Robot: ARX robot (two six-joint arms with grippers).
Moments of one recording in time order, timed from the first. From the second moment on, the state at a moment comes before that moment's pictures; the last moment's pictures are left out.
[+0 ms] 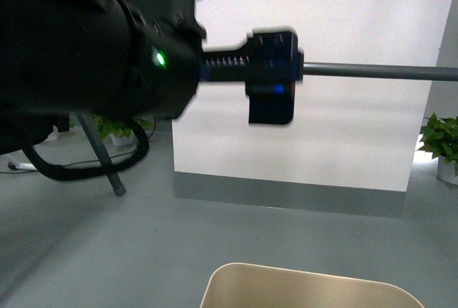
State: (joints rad) left arm -0.51 1.52 0.97 0.38 -0.15 -0.08; right arm 0.15 1.22 0.67 0.39 0.43 0.06
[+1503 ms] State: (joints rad) left arm 0.00 0.40 0.07 0.34 0.00 -0.01; right arm 0.00 0.36 0.08 0.27 0.00 -0.01
